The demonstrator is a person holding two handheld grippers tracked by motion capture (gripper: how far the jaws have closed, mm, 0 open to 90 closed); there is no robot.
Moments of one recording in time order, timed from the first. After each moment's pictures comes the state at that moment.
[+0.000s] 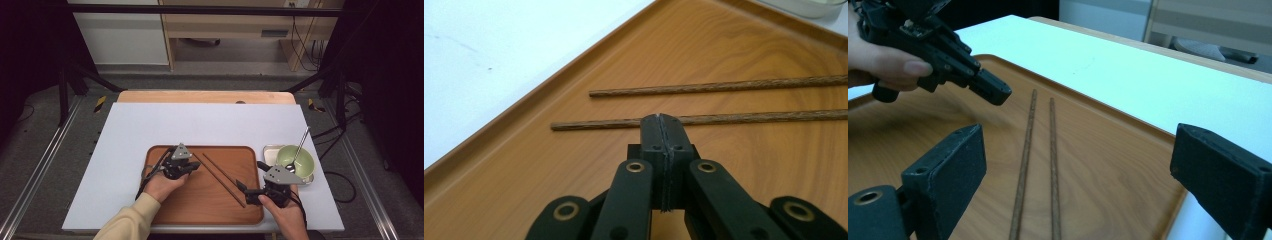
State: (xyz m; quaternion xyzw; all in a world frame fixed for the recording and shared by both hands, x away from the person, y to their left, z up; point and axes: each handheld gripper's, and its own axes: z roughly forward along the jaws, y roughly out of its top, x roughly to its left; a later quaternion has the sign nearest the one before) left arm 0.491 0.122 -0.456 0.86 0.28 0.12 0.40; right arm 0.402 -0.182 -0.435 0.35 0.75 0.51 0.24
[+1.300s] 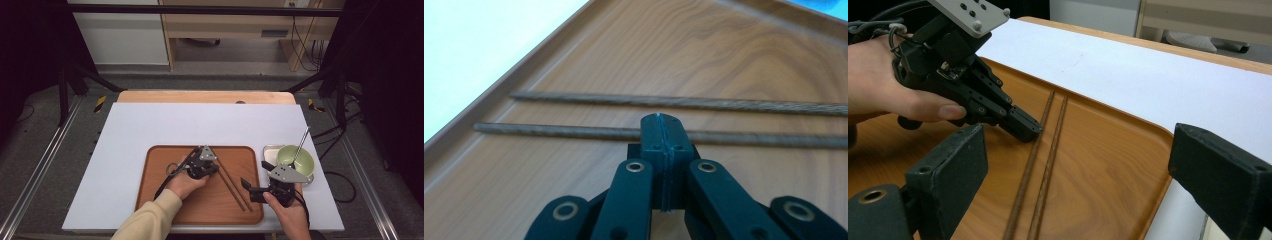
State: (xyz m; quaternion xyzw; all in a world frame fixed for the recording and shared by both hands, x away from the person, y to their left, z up) left arm 0.502 0.060 -0.472 0.89 0.24 0.10 0.37; right arm 0.403 -0.192 -0.434 0.37 0.74 0.51 0.24
